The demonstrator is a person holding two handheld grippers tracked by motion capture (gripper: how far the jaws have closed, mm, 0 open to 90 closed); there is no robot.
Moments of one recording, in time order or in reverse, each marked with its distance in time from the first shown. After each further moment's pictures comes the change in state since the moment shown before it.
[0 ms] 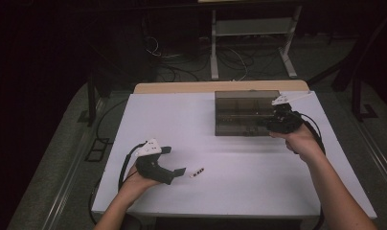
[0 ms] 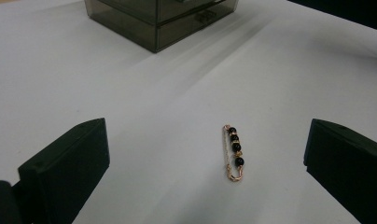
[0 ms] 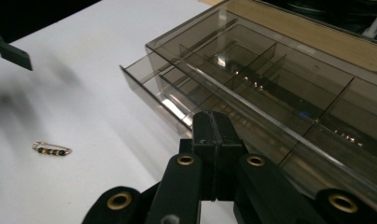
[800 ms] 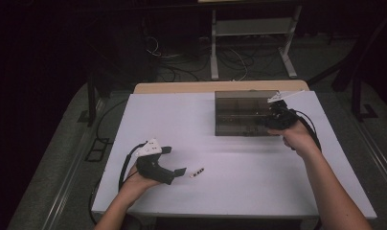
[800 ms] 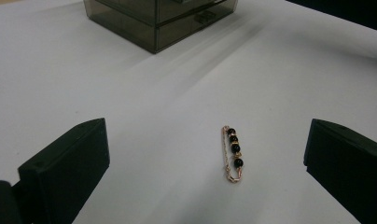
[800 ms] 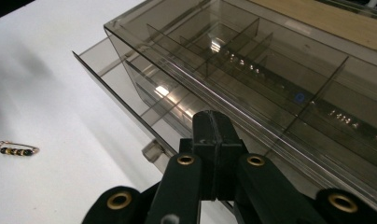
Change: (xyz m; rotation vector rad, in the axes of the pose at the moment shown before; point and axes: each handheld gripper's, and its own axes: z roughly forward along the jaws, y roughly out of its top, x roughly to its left) left arm -0.001 0.000 0.001 0.003 -0.001 0.003; right arm -0.020 -0.001 0.022 0.070 -0.023 0.032
